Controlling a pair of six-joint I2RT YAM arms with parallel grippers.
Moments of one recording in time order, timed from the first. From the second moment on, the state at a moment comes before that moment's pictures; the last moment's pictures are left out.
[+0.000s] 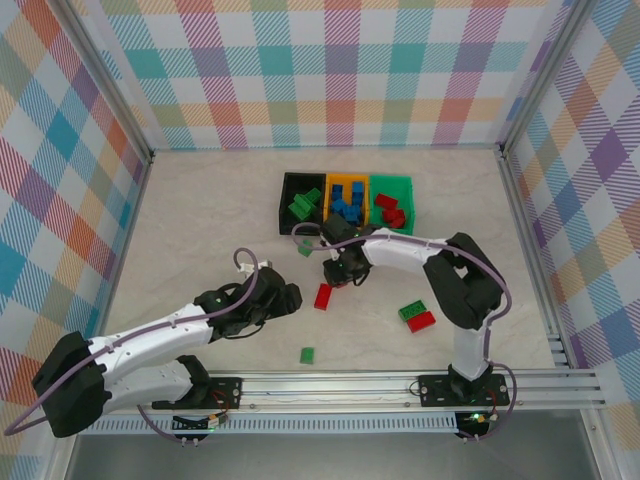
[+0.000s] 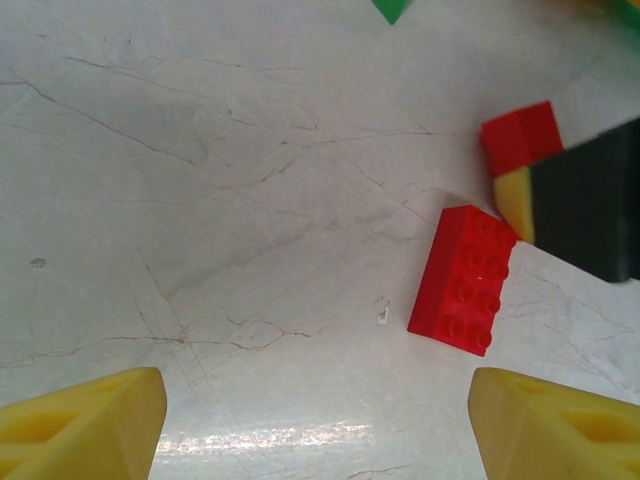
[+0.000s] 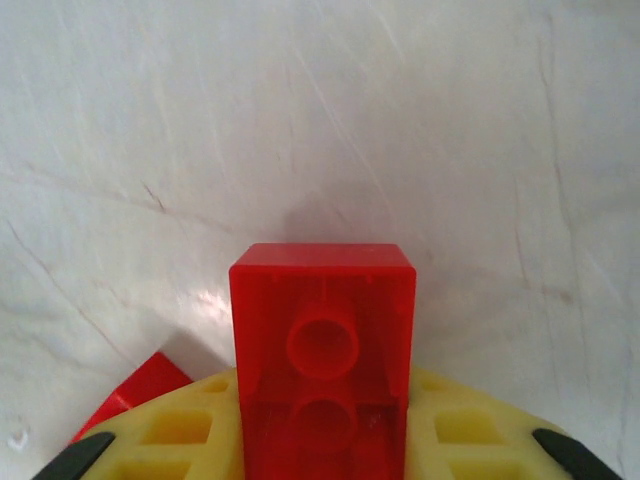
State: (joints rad) left arm -0.87 1.07 0.57 -0.44 -0.21 -1.00; right arm 0.77 1.88 1.22 -0.61 -0.06 0.32
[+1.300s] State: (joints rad) left arm -0.99 1.51 0.89 -0.44 -0.12 -0.97; right arm 0.29 1.69 1.20 -0.48 -0.22 0.36
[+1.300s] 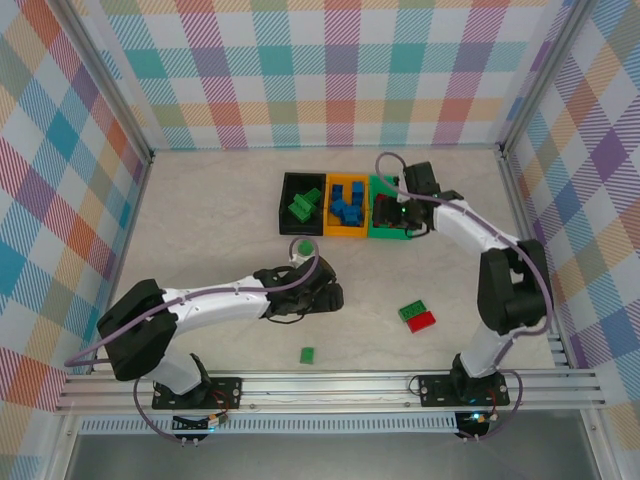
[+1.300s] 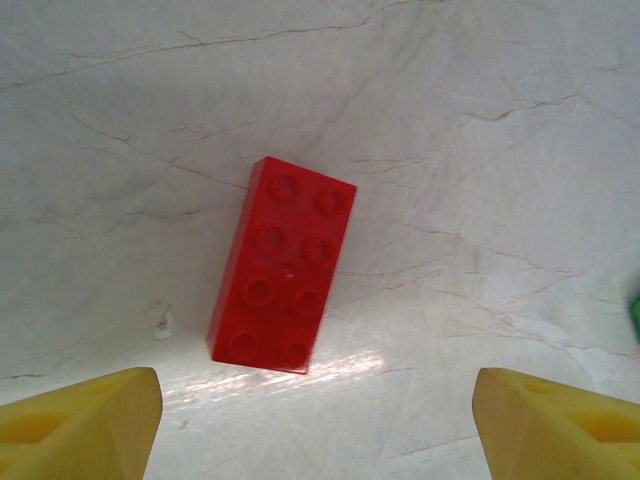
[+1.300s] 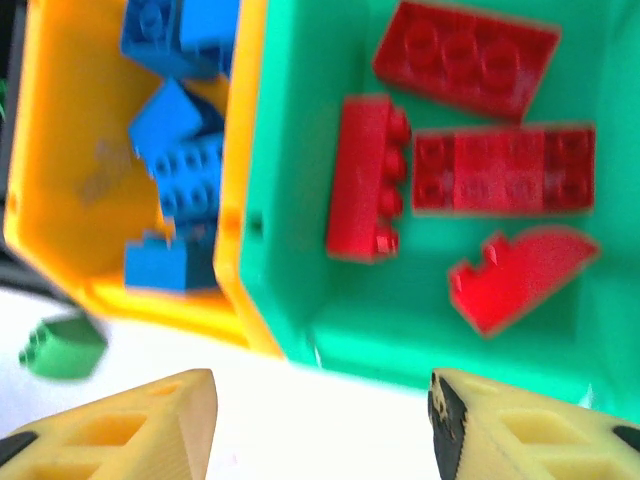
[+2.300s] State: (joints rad) left arm -0.93 1.83 1.20 -0.72 -0.10 -0.74; right arm 0.29 1.10 0.53 -0.38 -0.06 0.42
